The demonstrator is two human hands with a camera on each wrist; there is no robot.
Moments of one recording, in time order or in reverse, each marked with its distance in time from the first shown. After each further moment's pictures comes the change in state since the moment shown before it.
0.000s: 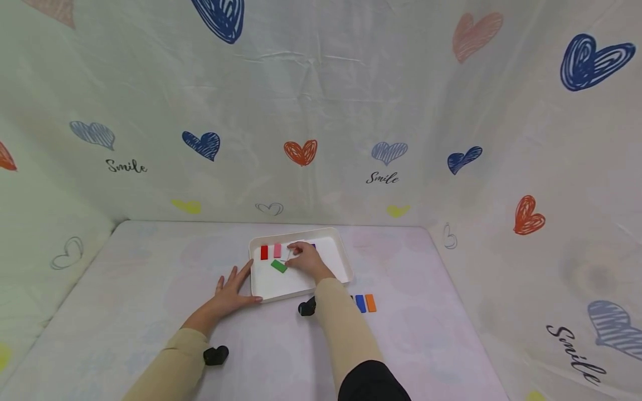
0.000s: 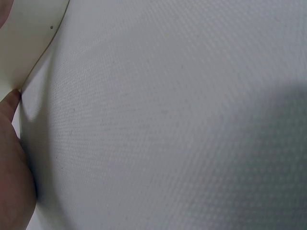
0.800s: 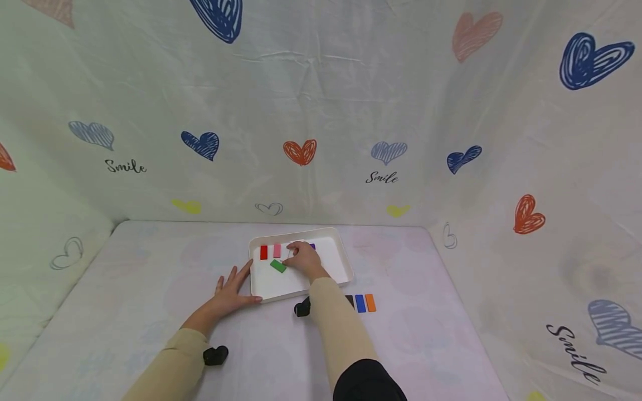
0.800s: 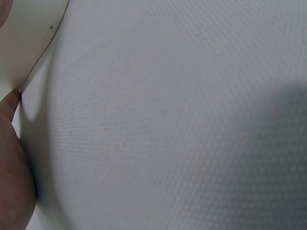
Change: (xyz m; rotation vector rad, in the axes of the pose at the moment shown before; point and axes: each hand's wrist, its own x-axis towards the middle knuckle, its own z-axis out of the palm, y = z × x) left_hand -0.001 0.001 -0.001 0.005 -0.006 0.006; right_hand 0.000 -0.009 0.007 -0.194 0.049 0.047
